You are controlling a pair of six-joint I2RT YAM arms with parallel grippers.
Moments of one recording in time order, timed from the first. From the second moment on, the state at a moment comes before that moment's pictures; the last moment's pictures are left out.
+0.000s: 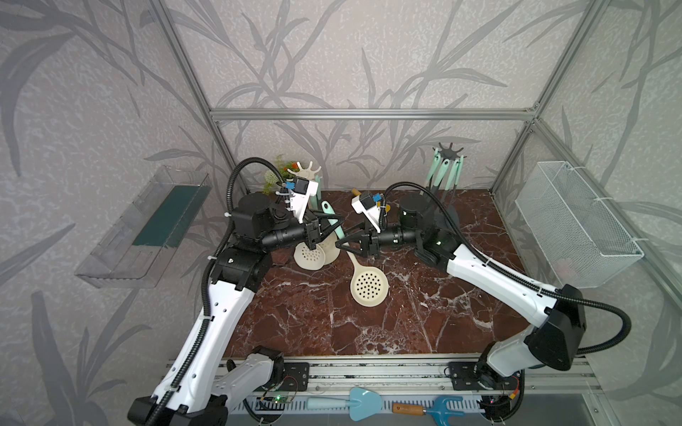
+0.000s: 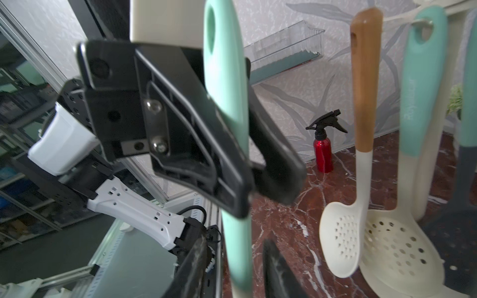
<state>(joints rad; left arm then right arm) -0.26 1.05 1.25 -0.38 0.86 -0.32 0.79 1.53 1.38 0.03 -0.81 0.30</state>
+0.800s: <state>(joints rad) -0.41 0.88 1.10 -0.41 0.49 -0.34 0.81 1.40 1.25 0.03 -0.08 0.36</state>
